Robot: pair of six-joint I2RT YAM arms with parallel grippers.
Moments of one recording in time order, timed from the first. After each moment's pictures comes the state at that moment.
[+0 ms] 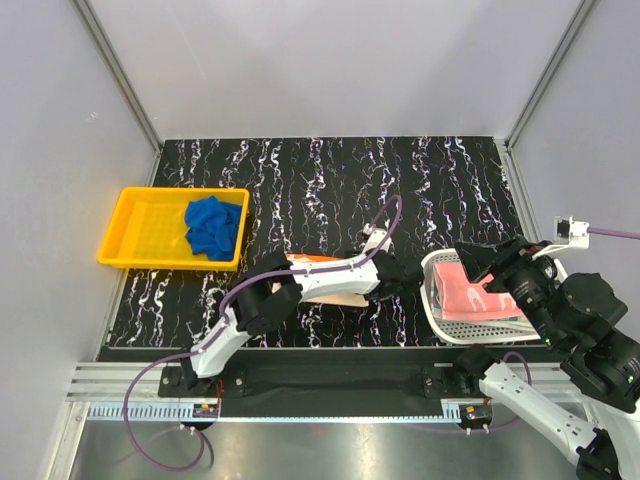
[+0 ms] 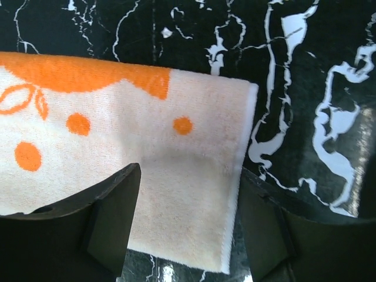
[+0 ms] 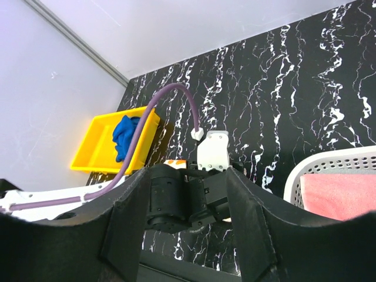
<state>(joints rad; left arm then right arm) -1.18 2.23 1.76 -0.98 -0.71 -1.08 0.68 0.47 1.19 -0.82 0.34 0.61</state>
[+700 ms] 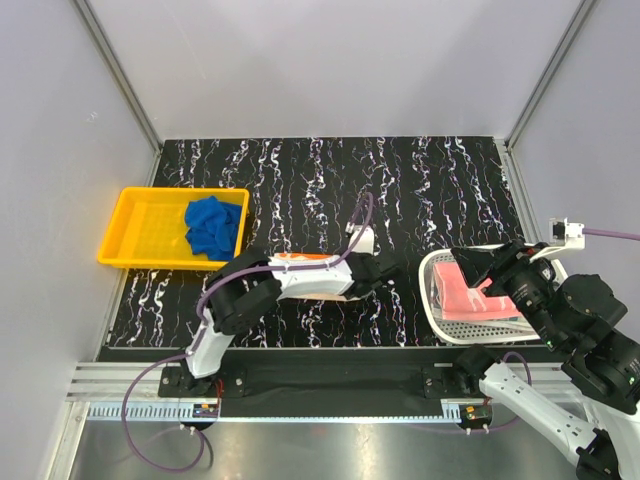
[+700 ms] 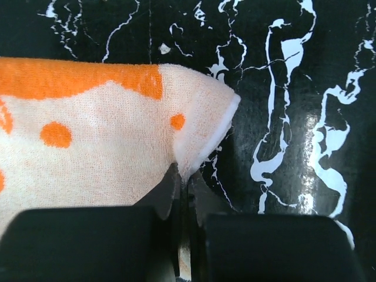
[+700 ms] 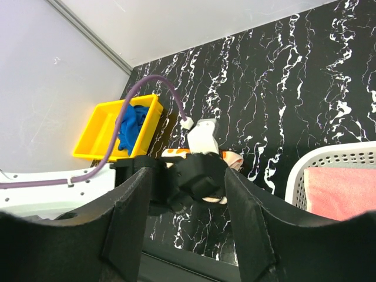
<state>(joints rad) -1.12 2.08 1.45 -0.61 -0.64 -1.02 0.68 0.46 1.19 -0.84 0.30 0.61</state>
